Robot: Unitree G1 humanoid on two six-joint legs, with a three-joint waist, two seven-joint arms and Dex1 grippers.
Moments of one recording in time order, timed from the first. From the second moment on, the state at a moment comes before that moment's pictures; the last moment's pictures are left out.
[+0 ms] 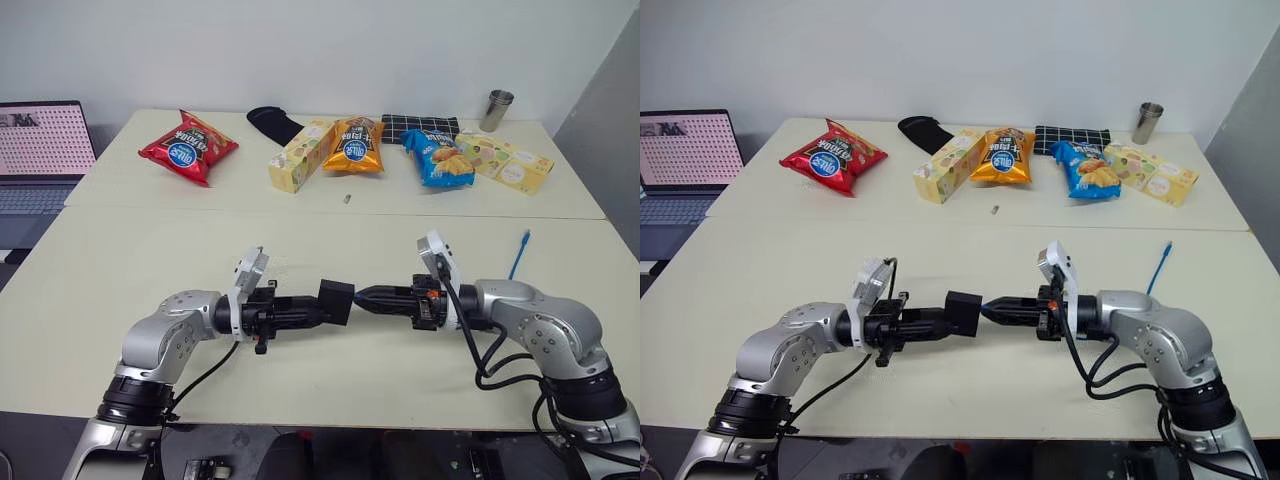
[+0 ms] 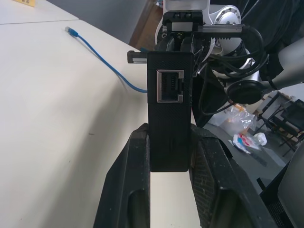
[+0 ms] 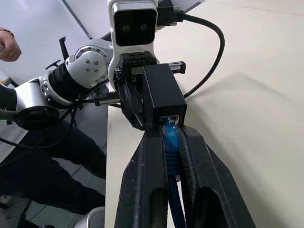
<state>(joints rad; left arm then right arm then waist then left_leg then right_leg) -0.33 0.58 -0.05 -0.01 -0.67 0.58 -1.35 -0.42 -0.53 0.10 -0.33 0.80 0.92 0.89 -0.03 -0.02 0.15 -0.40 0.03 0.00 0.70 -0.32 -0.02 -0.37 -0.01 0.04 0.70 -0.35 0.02</state>
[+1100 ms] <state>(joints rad) -0.37 0.55 0.07 0.12 -0.56 0.53 -1.04 -0.46 -0.52 0.10 0.01 0.17 0.41 0.50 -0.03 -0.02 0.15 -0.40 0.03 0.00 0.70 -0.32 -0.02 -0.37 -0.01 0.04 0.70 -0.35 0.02</state>
